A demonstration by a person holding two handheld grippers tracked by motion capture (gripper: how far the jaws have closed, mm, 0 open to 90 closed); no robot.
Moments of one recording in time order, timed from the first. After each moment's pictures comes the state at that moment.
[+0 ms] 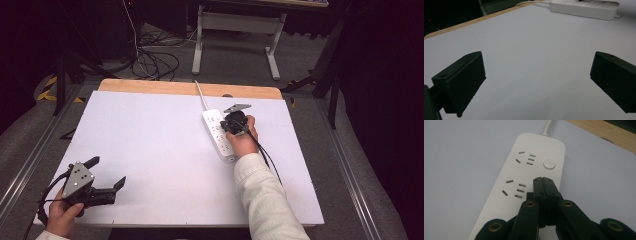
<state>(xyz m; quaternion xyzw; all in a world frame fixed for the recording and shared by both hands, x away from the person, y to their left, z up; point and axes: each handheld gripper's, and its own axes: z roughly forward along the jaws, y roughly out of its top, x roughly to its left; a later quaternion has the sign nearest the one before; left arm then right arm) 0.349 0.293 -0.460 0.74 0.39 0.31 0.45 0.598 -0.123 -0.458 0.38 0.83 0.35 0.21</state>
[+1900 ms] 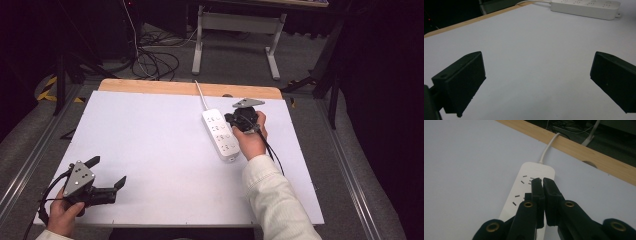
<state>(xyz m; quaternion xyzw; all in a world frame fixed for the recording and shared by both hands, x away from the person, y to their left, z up) 0.352 0.293 -0.460 0.74 0.39 0.31 0.45 0.574 -0.138 -0.412 0.37 0.81 0.40 0.23</state>
